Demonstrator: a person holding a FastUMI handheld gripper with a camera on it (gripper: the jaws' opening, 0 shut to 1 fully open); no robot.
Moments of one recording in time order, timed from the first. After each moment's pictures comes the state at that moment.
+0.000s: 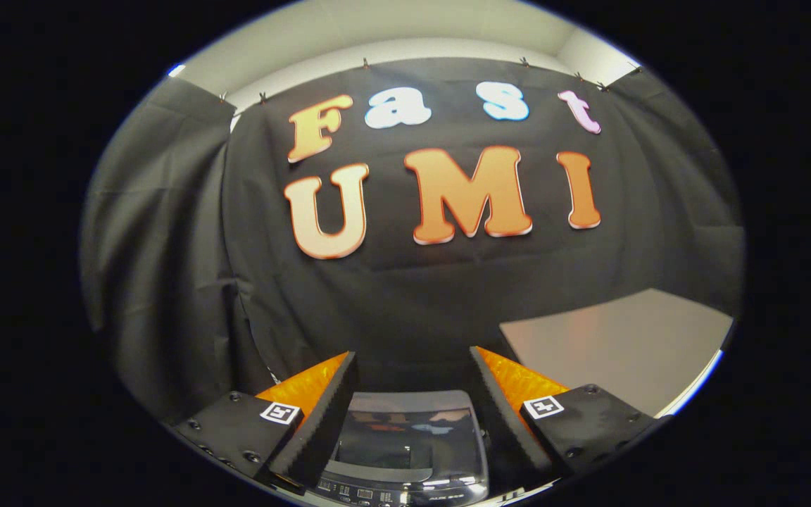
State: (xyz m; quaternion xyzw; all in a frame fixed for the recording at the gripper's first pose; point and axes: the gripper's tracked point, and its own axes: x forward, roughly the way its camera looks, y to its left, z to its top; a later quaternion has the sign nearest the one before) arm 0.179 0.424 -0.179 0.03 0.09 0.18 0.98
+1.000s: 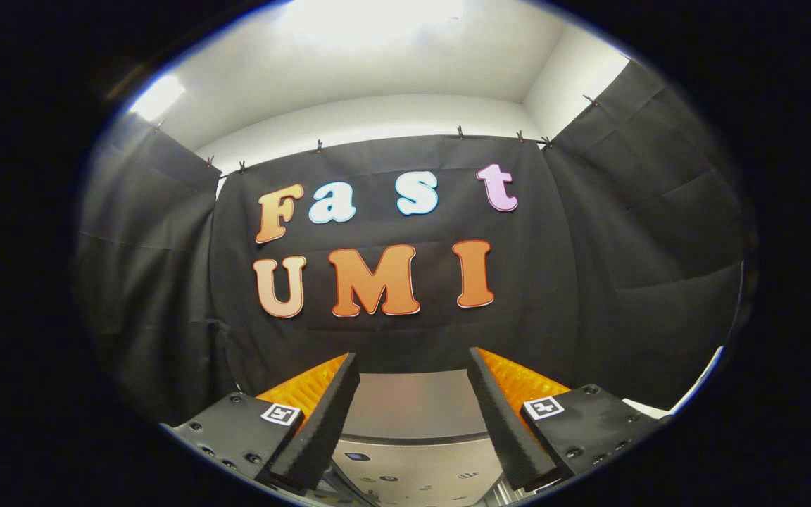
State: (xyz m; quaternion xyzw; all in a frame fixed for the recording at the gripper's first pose) arm 0.048 0.049 -0.016 0.01 0.00 0.13 0.99
